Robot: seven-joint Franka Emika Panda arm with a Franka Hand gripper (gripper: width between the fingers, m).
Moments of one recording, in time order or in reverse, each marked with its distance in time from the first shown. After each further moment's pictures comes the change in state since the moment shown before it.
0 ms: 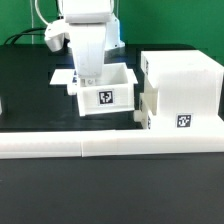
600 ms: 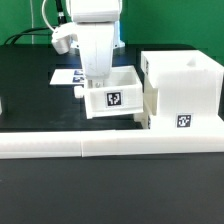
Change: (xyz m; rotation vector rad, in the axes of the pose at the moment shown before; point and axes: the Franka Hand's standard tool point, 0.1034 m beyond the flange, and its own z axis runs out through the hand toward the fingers) arm 0.011 0.012 0.002 -0.044 0.008 0.017
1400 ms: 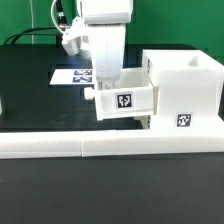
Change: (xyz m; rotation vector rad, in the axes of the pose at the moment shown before) arm 0.017 0.003 0.002 0.000 0.005 0.021
